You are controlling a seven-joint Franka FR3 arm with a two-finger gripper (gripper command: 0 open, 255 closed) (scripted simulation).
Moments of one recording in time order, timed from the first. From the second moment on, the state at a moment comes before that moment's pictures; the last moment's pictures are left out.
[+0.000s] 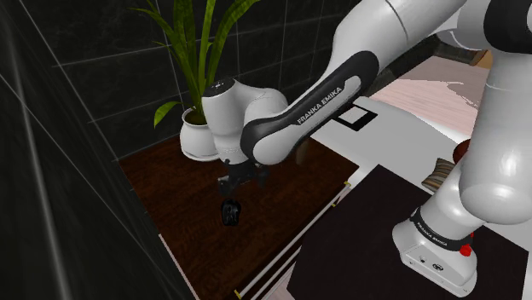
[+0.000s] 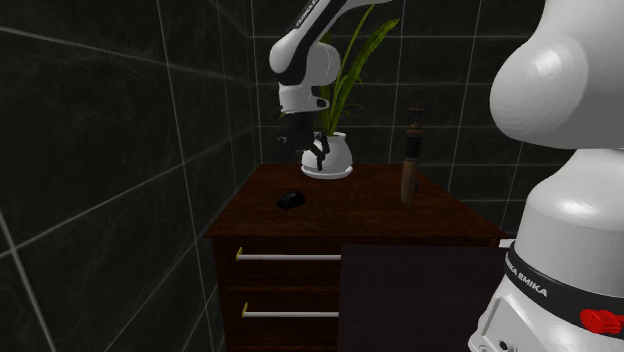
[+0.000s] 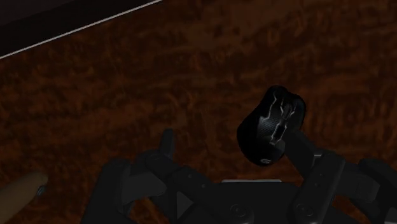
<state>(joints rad) 0.11 0.35 0.61 -2.05 -0.25 2.16 1.14</state>
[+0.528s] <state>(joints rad) 0.26 0.63 0.52 -1.80 -0.38 2.14 1.32</state>
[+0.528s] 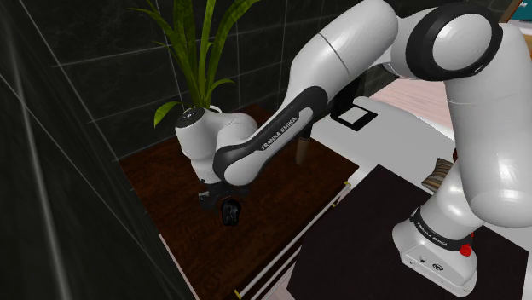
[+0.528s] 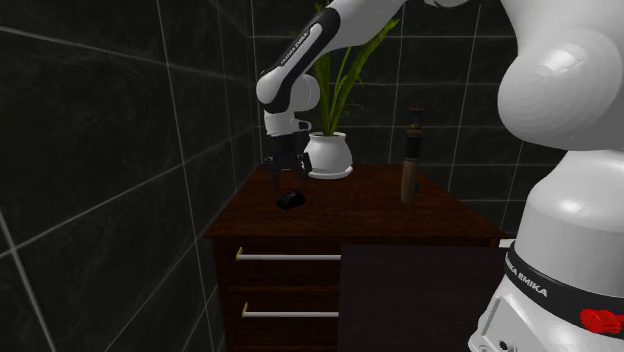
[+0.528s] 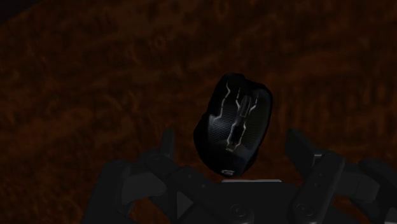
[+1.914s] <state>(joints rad) 0.27 0.66 0.50 -1.79 -0.40 2.16 1.33</state>
